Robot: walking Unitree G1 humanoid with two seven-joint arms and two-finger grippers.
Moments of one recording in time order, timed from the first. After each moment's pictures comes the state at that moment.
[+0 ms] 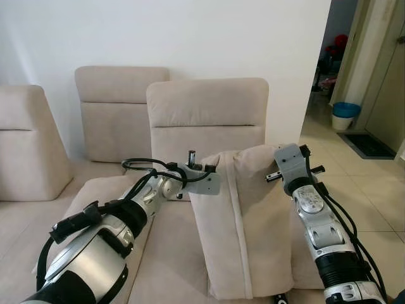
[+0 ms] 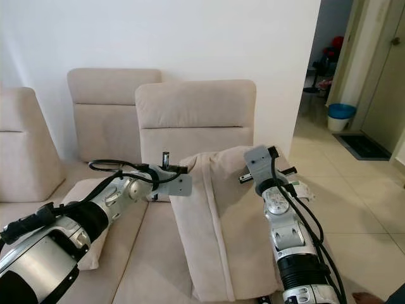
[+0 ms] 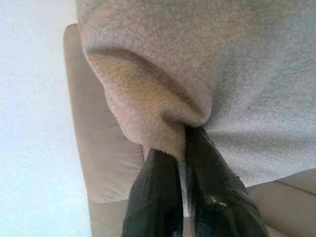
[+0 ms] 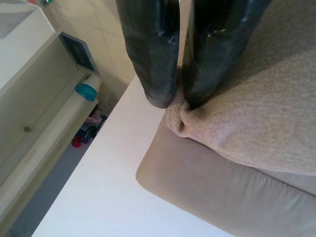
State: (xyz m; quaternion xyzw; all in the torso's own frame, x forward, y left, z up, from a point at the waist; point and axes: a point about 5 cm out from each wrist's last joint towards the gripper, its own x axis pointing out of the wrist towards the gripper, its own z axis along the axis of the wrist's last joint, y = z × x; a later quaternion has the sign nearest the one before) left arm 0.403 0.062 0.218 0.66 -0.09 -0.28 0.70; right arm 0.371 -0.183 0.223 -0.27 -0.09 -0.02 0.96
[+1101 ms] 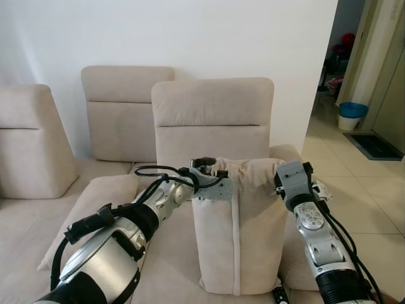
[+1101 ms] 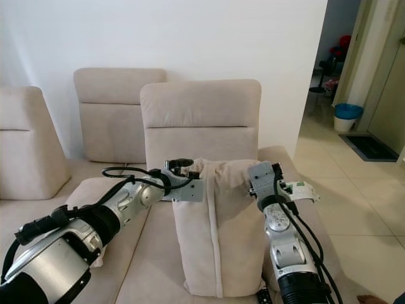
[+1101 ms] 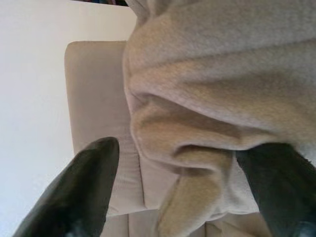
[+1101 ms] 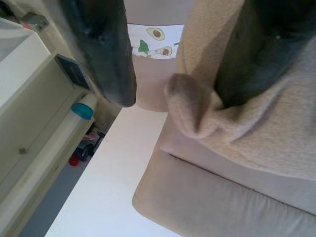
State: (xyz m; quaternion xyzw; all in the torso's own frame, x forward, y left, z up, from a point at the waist) left arm 0.394 0.035 0.206 0.64 -0.11 -0.31 0.70; right arm 0.358 -0.184 0.191 -0.25 -0.06 -0.03 0.97
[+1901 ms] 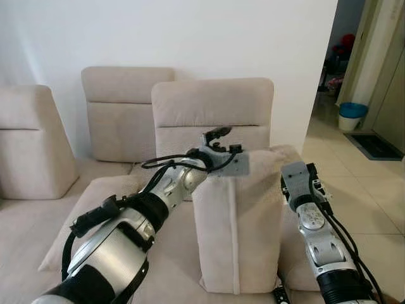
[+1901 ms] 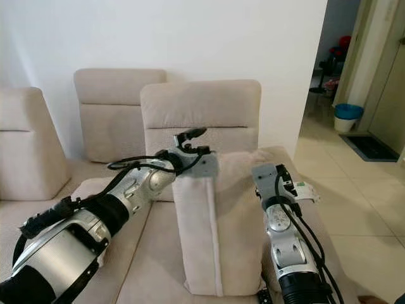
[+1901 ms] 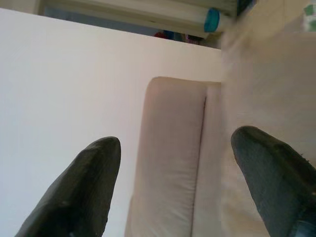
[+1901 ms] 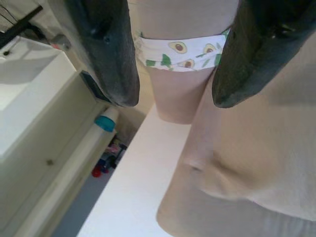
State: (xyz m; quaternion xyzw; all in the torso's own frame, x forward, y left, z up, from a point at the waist) left arm 0.392 0.014 0.252 0.57 -0.23 -0.24 0.75; right arm 0.357 -0.201 0.191 -0.27 -0.04 -0.10 0.96
